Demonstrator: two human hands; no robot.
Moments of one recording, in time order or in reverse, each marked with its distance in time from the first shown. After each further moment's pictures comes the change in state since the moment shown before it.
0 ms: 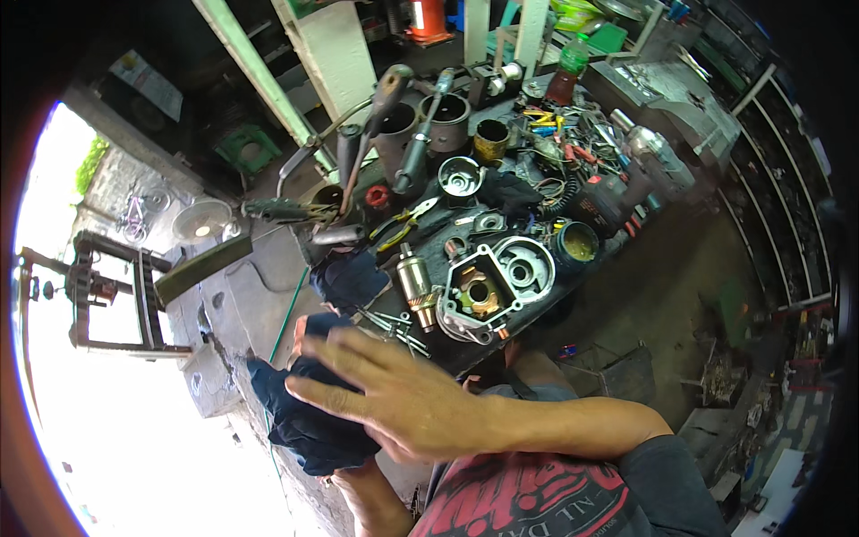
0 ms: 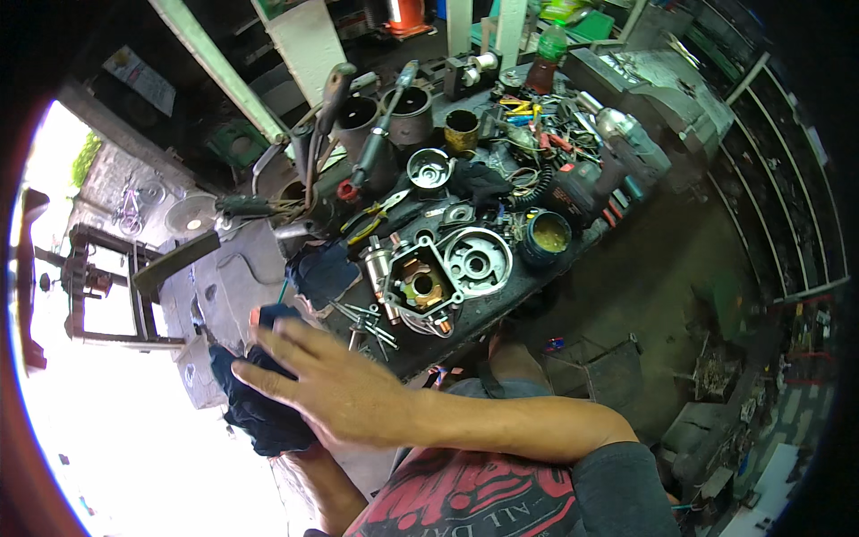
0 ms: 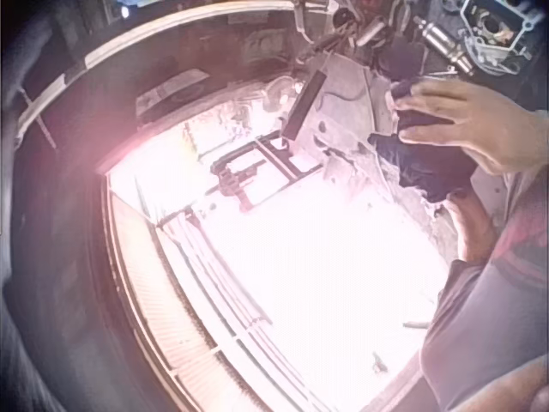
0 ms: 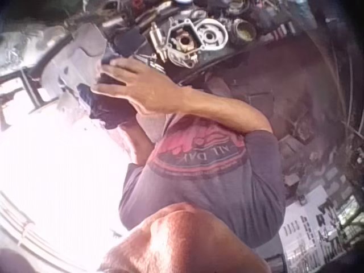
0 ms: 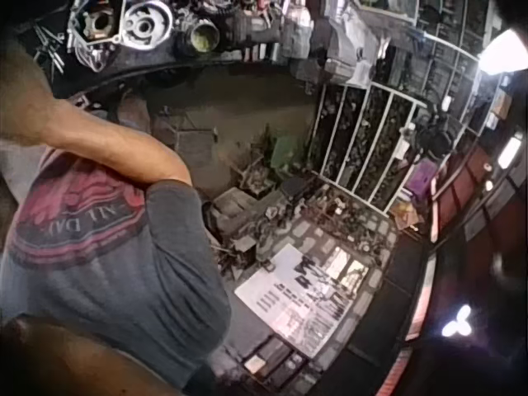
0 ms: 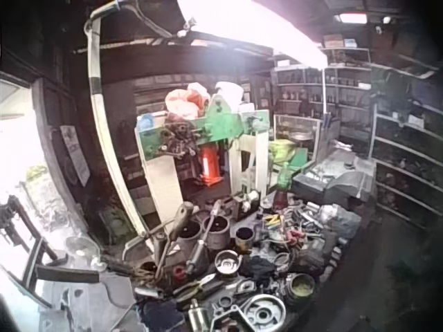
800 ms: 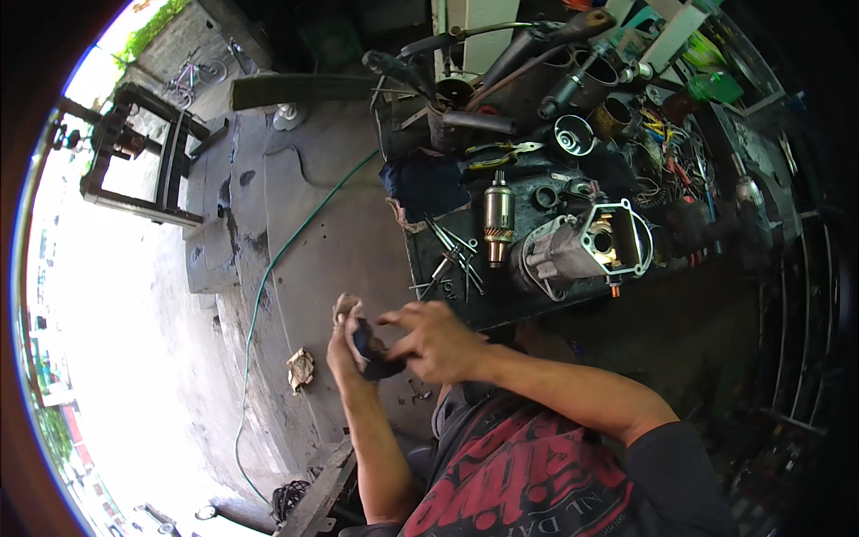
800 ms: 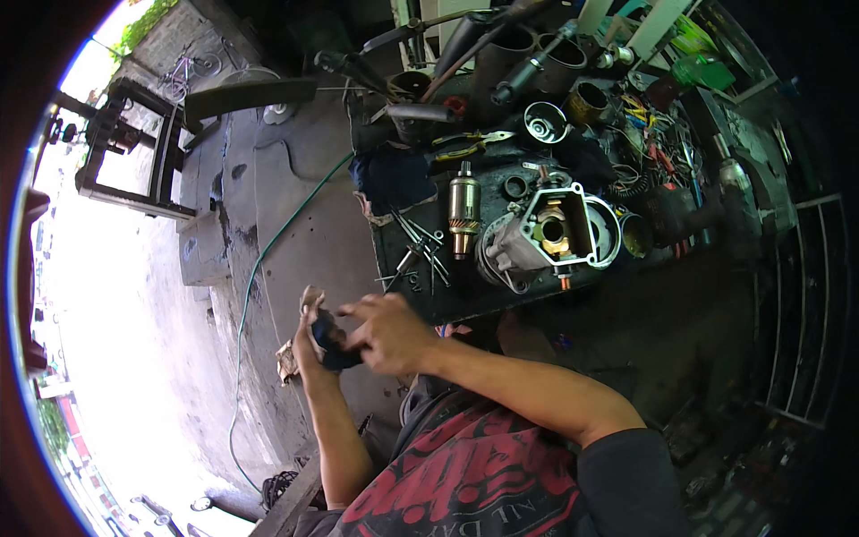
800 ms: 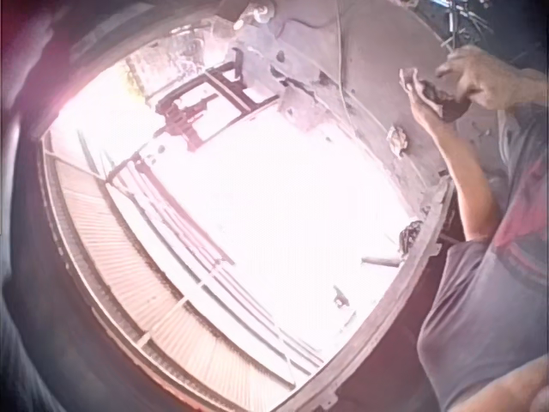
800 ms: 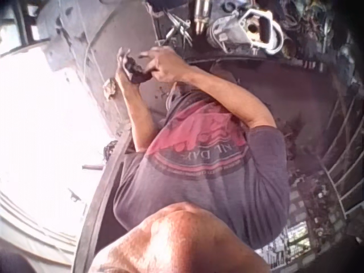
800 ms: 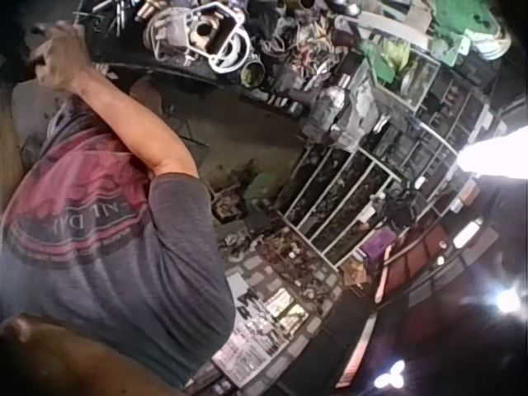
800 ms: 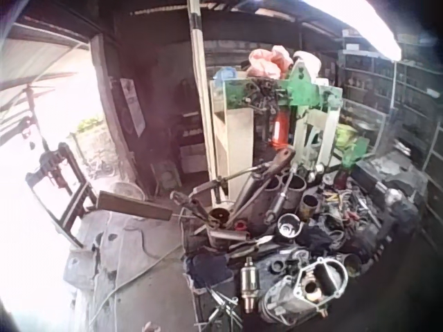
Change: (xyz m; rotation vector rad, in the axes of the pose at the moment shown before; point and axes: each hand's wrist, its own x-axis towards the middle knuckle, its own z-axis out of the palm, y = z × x) left_hand -0.128 0.054 -0.133 0.330 1.193 -0.222; right_hand -0.024 0.052 0.140 0.158 -0.525 0.098
